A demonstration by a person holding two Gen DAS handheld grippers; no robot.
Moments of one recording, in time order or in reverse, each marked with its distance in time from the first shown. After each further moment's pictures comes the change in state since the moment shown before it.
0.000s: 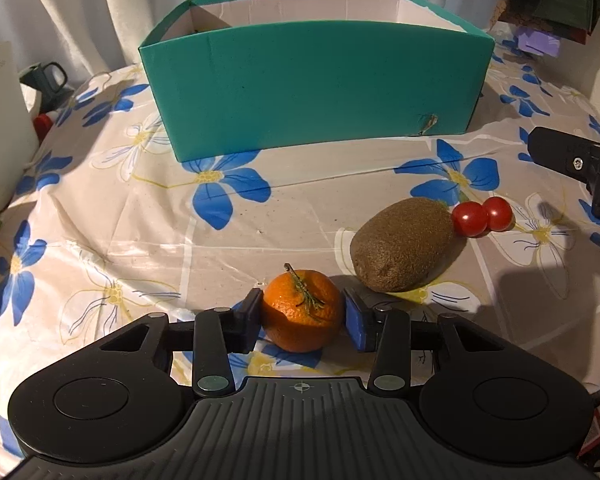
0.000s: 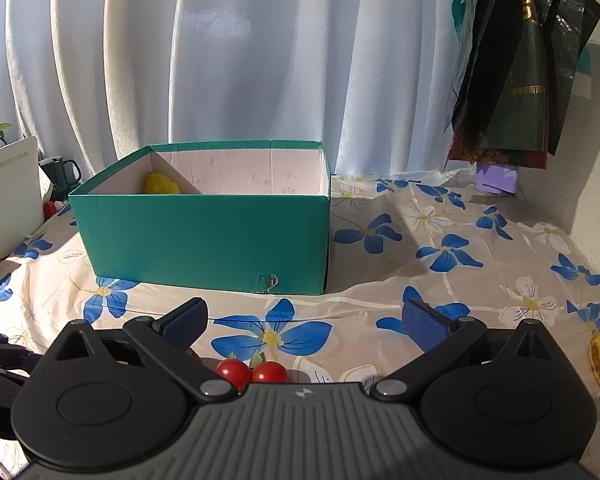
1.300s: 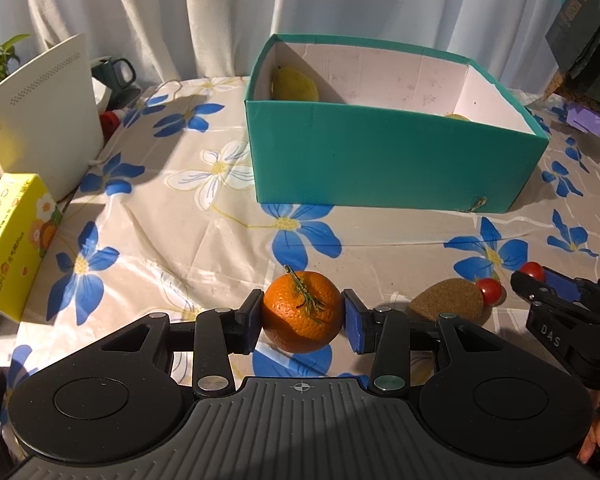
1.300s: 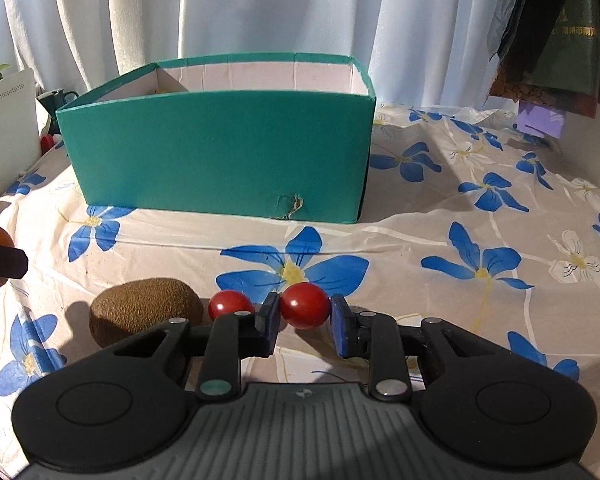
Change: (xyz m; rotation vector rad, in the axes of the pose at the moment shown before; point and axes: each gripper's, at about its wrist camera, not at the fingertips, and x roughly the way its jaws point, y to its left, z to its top) left arm -0.041 0.037 0.033 -0.176 -0.052 0.082; right arm 0.052 0.014 -0.020 -0.037 0.181 0.045
